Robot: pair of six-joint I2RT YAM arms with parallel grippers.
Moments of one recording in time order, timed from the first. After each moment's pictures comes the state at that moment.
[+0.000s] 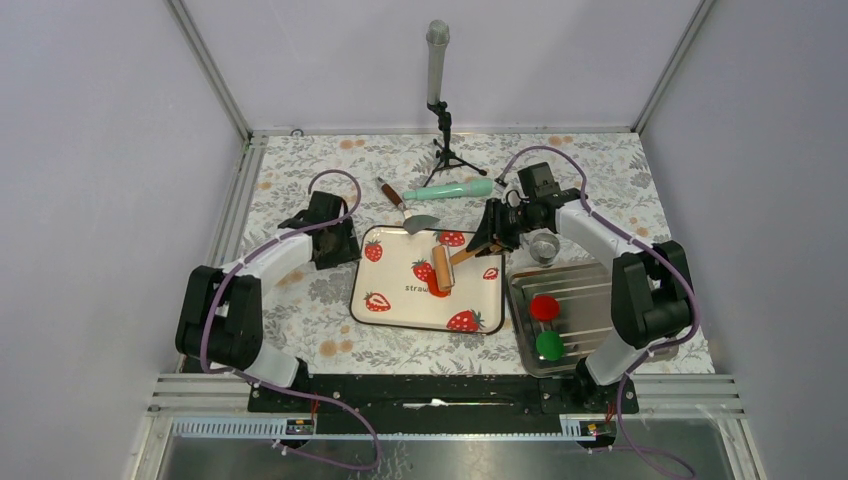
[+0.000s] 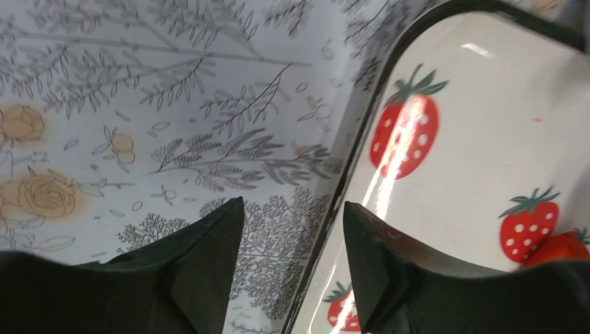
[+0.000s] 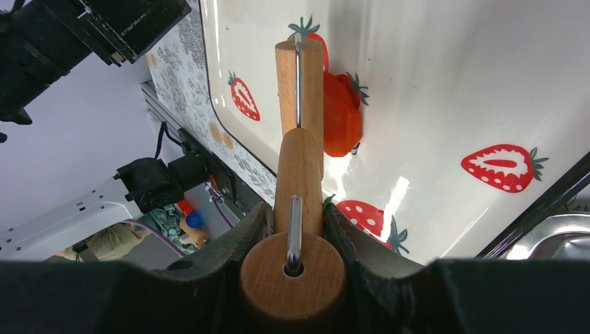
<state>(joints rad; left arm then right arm) -0.26 1.49 0.88 -0.46 -0.06 -0.47 0.32 1.65 1.14 -0.55 -0.73 0.52</state>
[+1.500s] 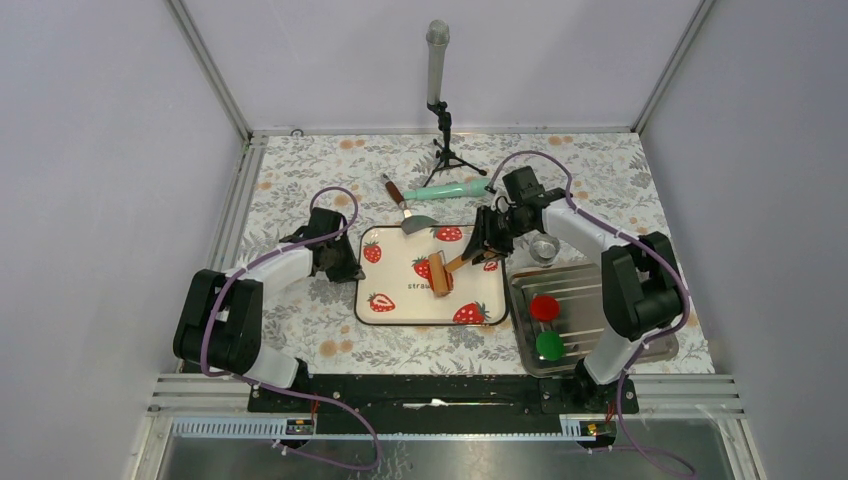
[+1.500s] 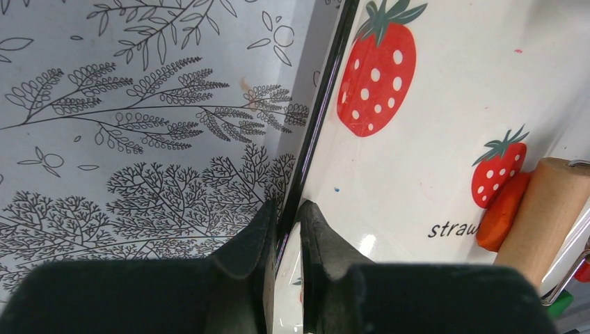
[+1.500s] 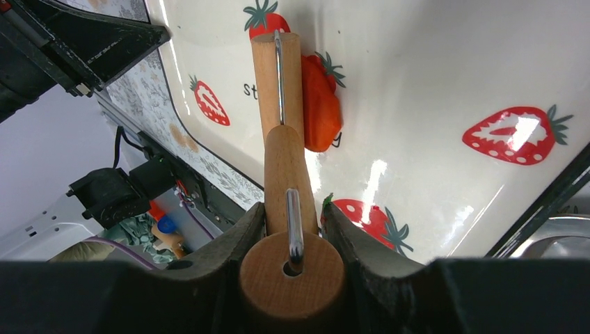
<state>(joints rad) -0.24 1.47 0.73 -0.34 0.13 -0.61 0.39 1.71 1.15 -0.59 -0.61 0.50</state>
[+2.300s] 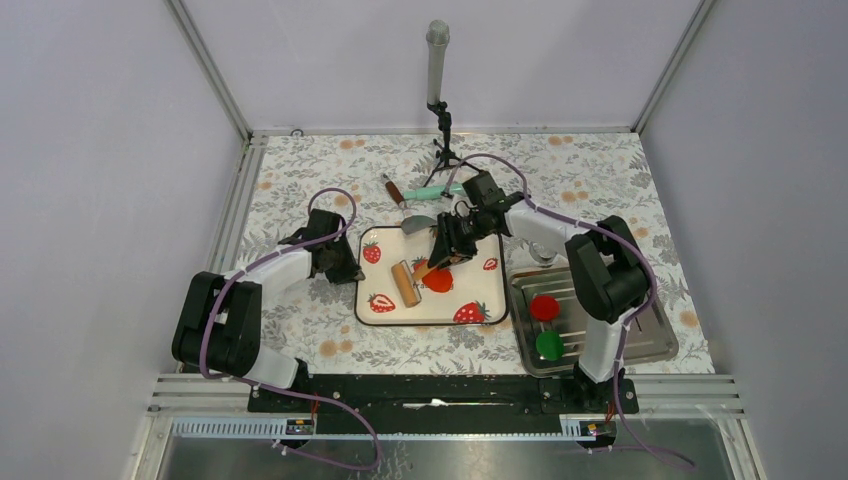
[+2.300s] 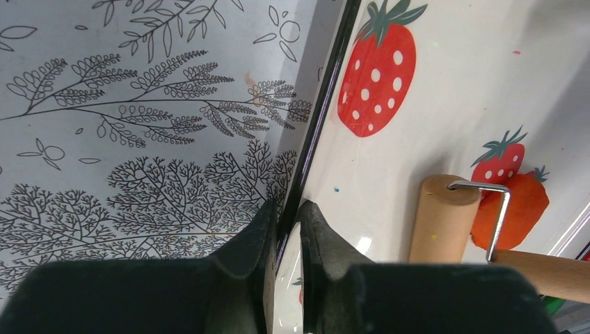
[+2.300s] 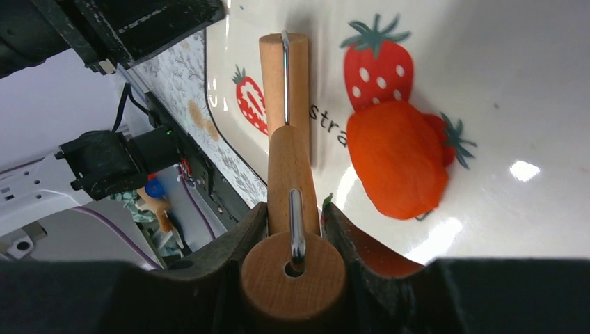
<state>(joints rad) -0.24 1.46 0.71 -0.34 0.13 -0.63 0.55 1.87 1.24 -0.44 -0.69 0.50</state>
